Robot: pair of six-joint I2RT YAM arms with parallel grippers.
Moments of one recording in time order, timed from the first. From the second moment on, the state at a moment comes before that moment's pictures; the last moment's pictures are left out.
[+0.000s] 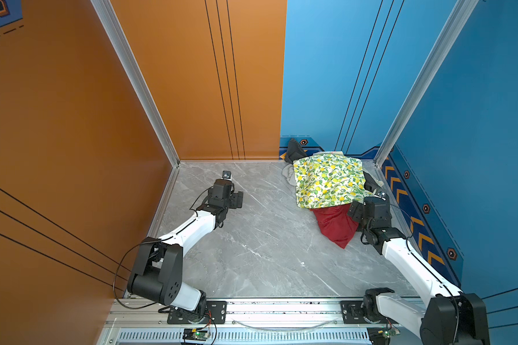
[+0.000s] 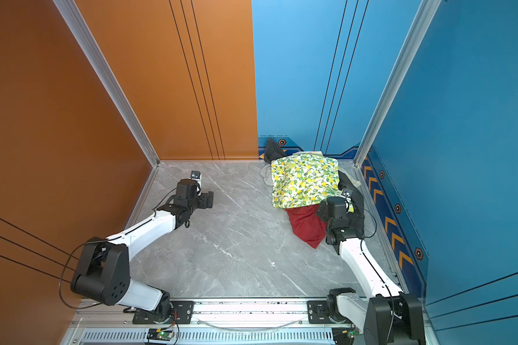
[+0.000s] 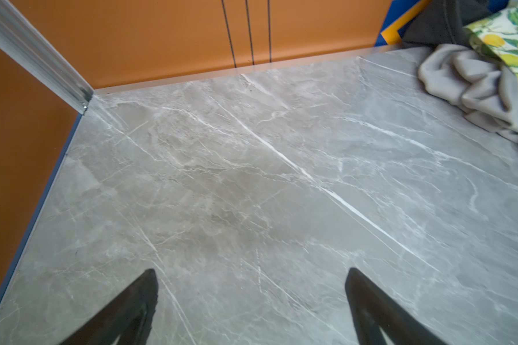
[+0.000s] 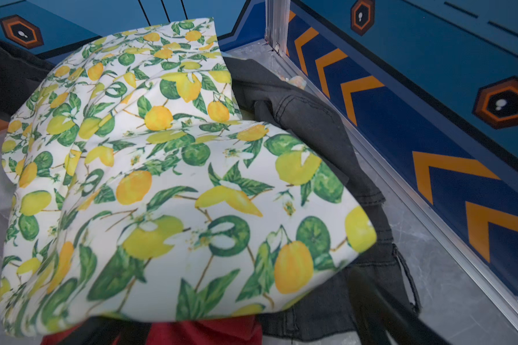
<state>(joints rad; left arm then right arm) -0.31 1.48 0.94 -0.10 -0.26 -0.07 0.10 1.09 0.65 -0.23 0.40 0.39</state>
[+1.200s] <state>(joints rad) -0.82 1.41 0.97 -0.24 -0.03 -0.28 0.52 1.10 0.74 -0.64 0.44 0.59</state>
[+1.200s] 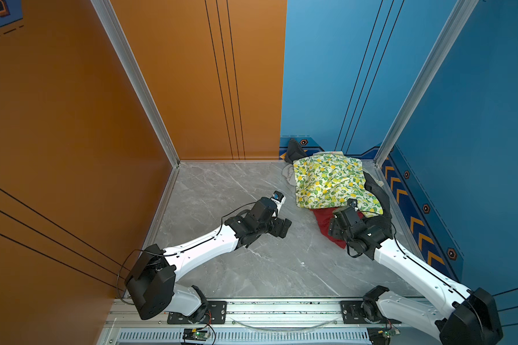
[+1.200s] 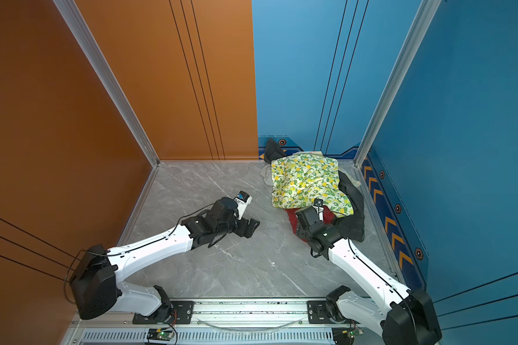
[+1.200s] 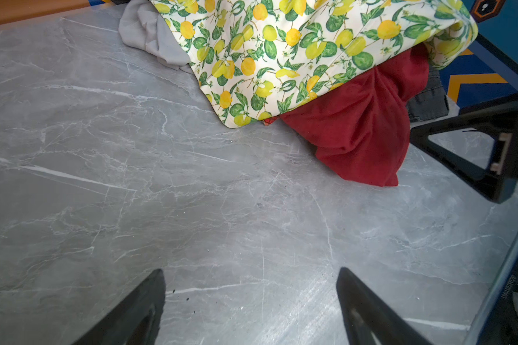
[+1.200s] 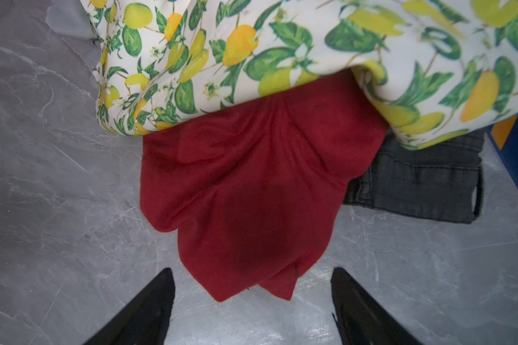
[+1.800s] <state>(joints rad) -0.75 1.37 0.98 -0.24 -0.02 -0.28 0.54 1.42 0.81 -0.54 0.41 0.59</state>
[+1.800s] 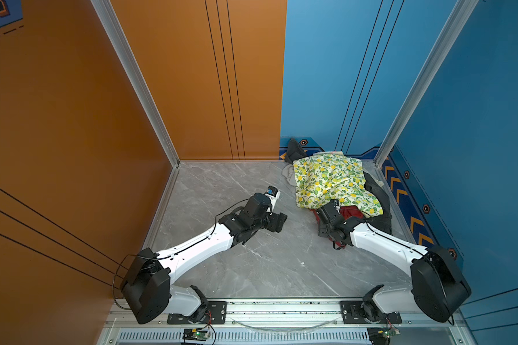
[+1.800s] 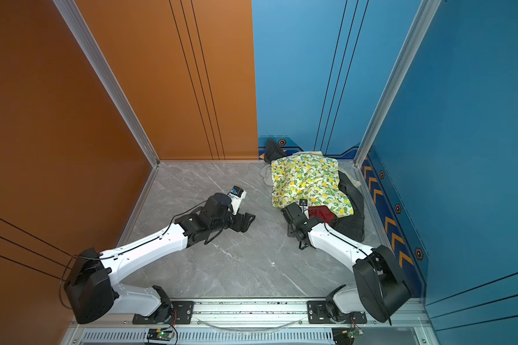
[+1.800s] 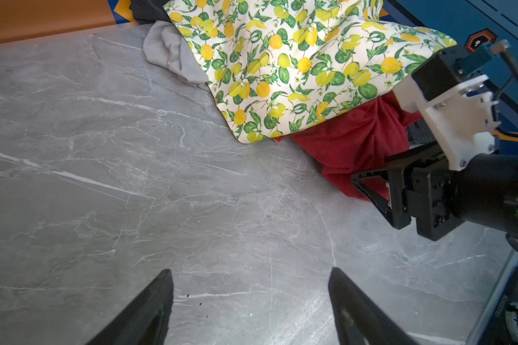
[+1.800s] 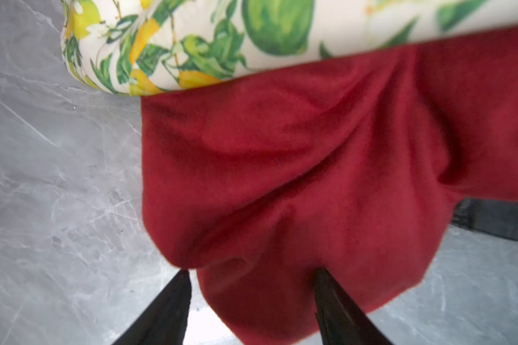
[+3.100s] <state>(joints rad) -0.70 1.36 0.98 -0.24 -0.01 -0.29 0.49 1.23 1.40 -0.67 0.42 0.36</state>
